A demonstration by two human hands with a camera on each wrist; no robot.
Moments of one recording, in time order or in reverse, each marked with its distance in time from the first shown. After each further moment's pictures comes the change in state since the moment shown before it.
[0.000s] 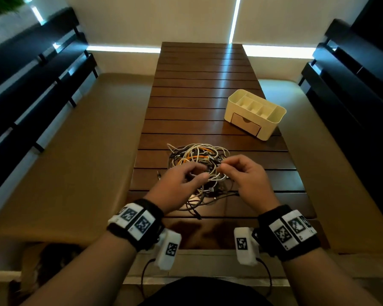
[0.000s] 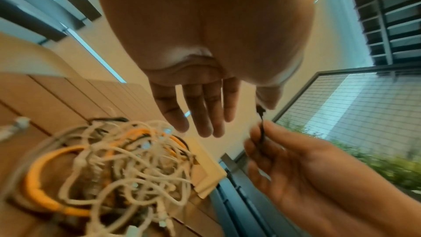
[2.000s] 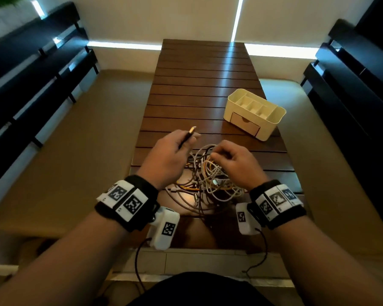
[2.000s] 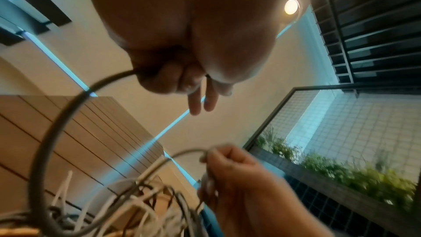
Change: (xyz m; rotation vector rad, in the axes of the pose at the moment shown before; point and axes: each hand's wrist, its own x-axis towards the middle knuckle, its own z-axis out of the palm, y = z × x) left_hand 0.031 0.035 -0.026 0.137 0.281 0.072; right_hand 0.046 -0.007 -0.007 -0.410 -0.227 -0.155
